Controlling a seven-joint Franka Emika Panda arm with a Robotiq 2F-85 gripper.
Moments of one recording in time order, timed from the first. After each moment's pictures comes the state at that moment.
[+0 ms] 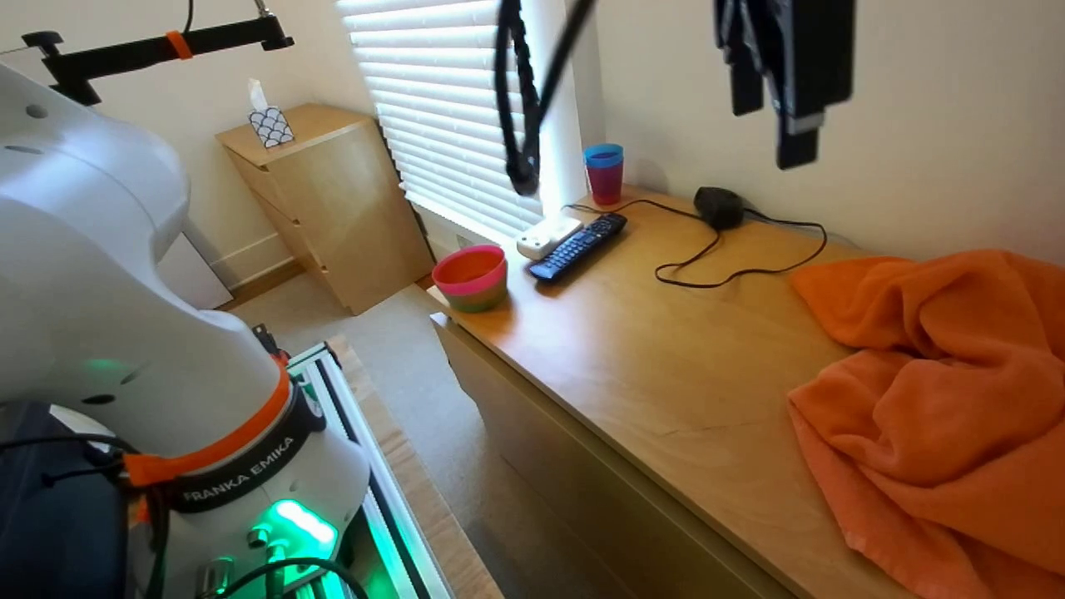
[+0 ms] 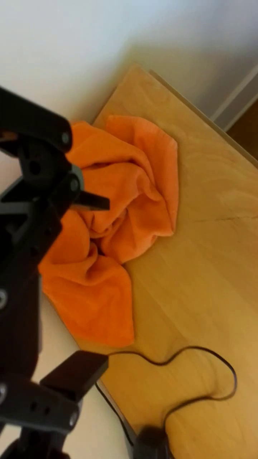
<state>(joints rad) -0.31 -0.36 -0.19 -2.43 -0.06 2.27 0.20</state>
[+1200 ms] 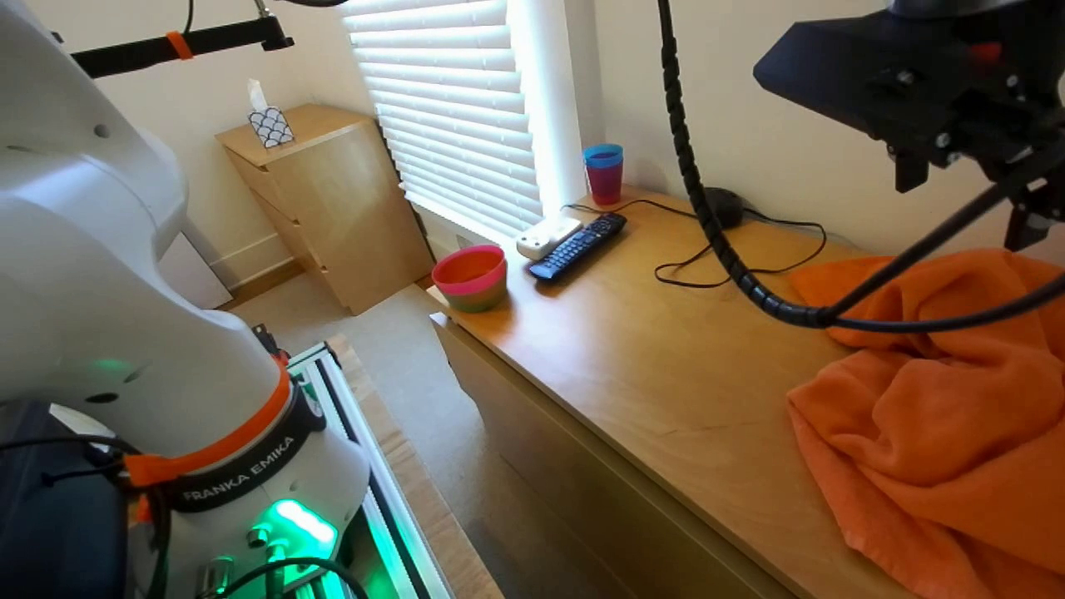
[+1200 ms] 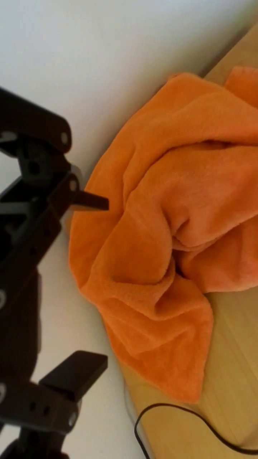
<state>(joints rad) -0.29 0.08 -0.27 -2.24 0.18 2.68 -0.25</state>
